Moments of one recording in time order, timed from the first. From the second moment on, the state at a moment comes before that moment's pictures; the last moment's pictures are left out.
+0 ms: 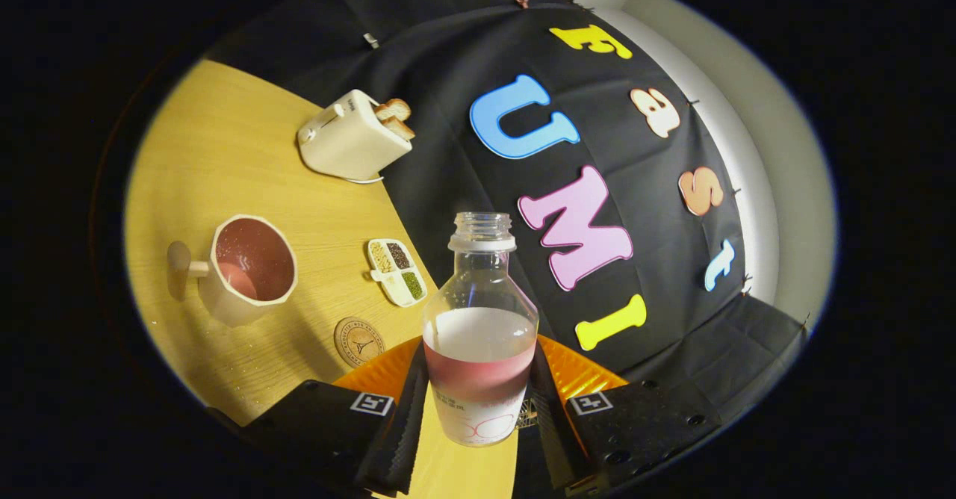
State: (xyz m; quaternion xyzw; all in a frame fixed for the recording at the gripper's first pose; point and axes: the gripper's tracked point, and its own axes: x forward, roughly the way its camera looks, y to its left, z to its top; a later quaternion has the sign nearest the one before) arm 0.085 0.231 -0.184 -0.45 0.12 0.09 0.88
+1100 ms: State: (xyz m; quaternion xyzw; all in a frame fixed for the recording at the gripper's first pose) arm 0.084 0.253 -0.215 -0.62 0.08 0.14 0.77
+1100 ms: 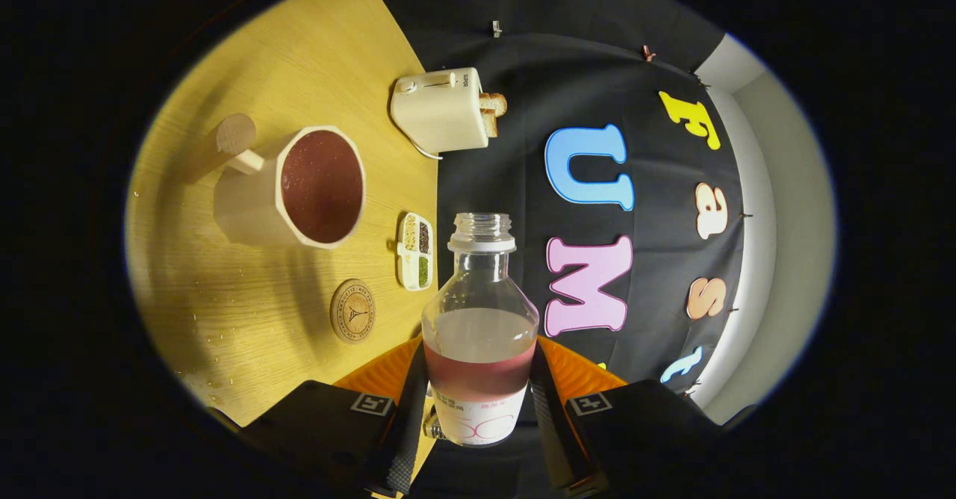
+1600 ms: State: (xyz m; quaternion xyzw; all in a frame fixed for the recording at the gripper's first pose) arm 0.086 0.263 -0.220 -0.66 0.06 0.16 0.73
